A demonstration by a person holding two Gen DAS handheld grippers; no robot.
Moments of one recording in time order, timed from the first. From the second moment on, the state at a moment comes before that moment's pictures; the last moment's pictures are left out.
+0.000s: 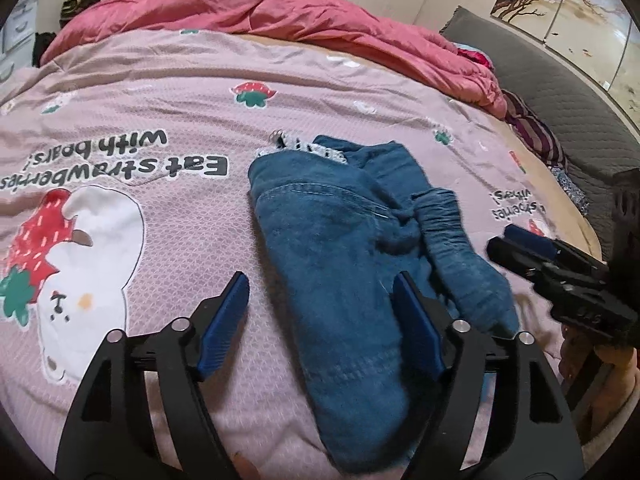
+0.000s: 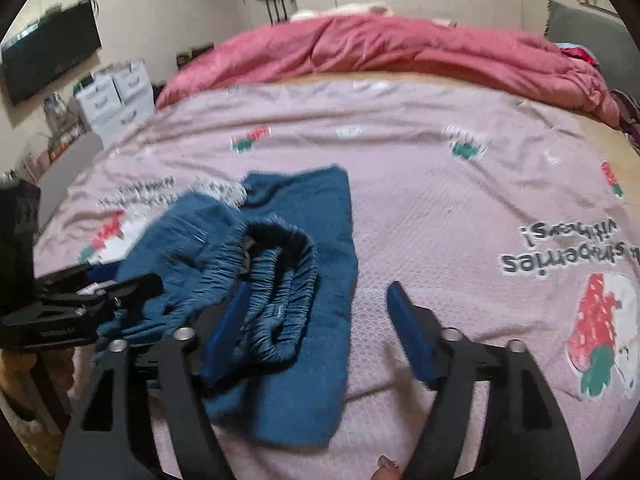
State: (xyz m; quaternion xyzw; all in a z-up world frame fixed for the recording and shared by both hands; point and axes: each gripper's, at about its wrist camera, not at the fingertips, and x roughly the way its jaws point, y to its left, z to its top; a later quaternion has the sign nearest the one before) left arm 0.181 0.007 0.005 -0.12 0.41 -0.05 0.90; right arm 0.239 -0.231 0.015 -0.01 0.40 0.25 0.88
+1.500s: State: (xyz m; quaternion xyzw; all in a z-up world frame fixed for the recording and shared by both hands) left arm 0.069 -0.013 0.000 -0.12 0.41 -0.02 0.91; right arm 0.120 -0.261 0.011 -0.03 0.34 0.23 0.91
